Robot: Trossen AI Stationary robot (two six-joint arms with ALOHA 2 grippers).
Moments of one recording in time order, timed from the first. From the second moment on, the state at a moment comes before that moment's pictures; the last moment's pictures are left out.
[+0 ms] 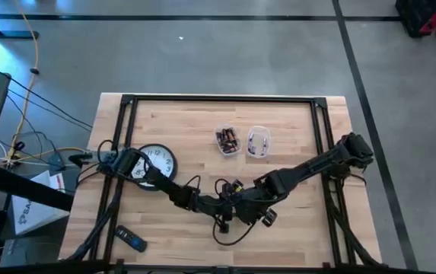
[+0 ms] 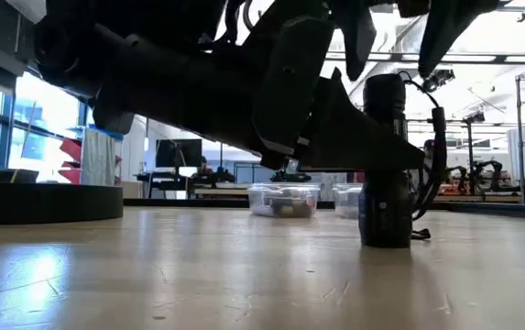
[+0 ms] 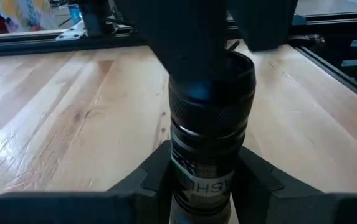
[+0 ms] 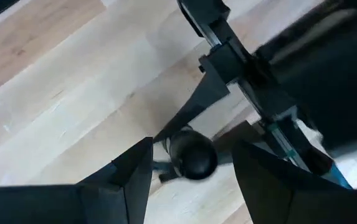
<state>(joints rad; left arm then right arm) -0.39 2.21 1.09 0.80 -0.35 -0.06 0.42 1.84 1.49 -0.86 -0.03 -0.51</state>
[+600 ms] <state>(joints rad) -0.39 2.21 1.10 0.78 -0.35 -0.07 0.41 1.85 1.49 -0.90 0.00 -0.50</state>
